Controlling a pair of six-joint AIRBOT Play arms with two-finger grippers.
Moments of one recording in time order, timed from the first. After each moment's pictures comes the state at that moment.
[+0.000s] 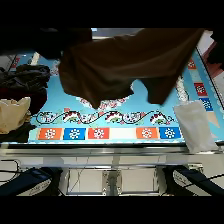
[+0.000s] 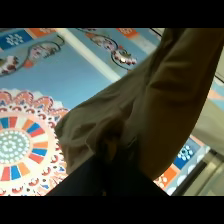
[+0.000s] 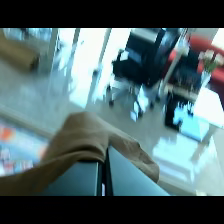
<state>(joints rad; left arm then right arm) -0.50 -1.13 1.99 1.22 -1.35 -1.46 -0.05 -1.12 2.01 -1.20 0.88 1.06</state>
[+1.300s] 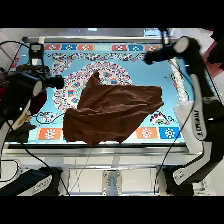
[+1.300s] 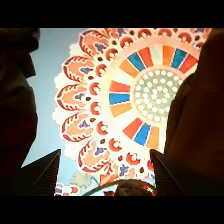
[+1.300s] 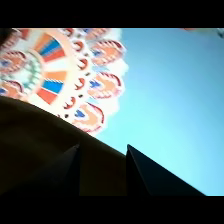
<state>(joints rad) -0.24 -1.12 1.20 1.96 -0.94 -1.93 0.06 -1.75 2.02 -1.31 1.15 1.24</state>
